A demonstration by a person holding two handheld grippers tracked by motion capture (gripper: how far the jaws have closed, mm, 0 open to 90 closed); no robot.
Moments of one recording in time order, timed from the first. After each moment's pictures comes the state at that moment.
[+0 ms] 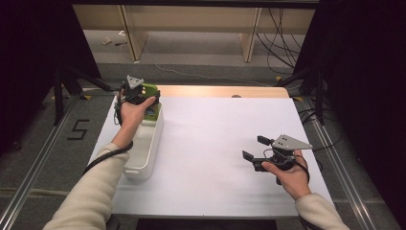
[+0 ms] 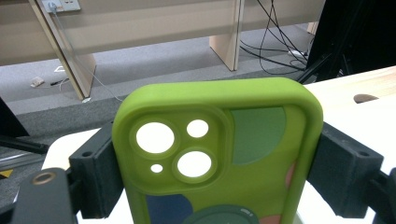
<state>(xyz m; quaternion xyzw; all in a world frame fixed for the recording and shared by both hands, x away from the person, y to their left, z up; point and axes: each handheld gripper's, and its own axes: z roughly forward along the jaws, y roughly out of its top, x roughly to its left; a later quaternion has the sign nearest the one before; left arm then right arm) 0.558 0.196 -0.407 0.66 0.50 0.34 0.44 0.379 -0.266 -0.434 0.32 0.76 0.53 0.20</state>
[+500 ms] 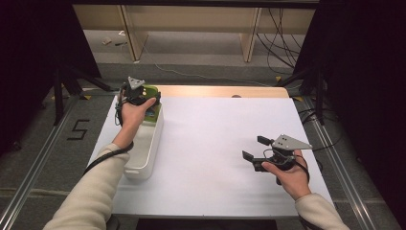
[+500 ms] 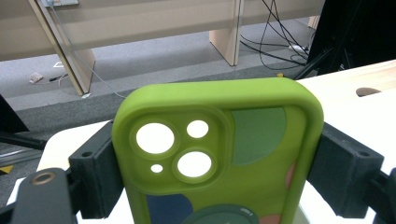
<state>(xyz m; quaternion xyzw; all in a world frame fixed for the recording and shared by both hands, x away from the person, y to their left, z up) 0.559 0.195 -0.412 0.67 0.51 0.33 0.44 0.380 -0.265 -0.435 0.32 0.76 0.53 0.20</state>
